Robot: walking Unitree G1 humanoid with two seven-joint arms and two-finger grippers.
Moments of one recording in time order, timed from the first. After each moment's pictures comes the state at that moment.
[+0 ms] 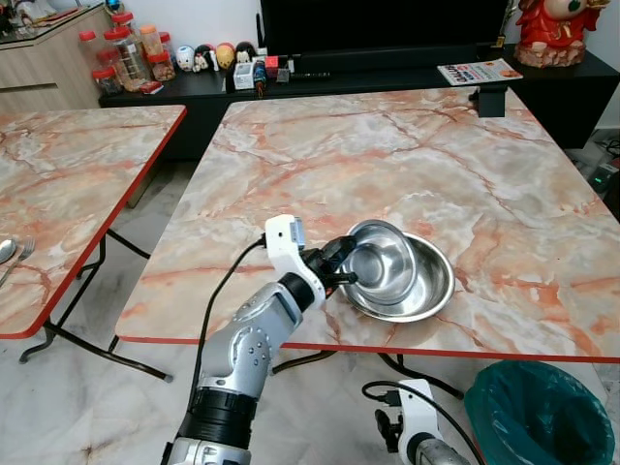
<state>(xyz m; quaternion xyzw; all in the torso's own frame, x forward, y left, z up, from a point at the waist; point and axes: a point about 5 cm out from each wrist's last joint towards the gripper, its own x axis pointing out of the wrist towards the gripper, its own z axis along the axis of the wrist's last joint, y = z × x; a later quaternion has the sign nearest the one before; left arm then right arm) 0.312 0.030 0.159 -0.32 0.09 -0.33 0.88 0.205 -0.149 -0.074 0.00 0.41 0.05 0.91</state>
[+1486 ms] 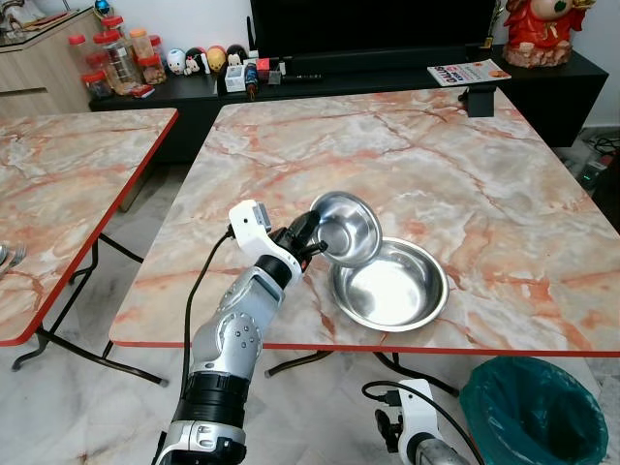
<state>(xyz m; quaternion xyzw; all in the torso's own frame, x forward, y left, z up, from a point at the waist) 0.335 0.070 0.168 -0.37 0.01 -0.21 0.91 0.205 -0.149 -0.074 0.00 0.41 0.05 0.91</state>
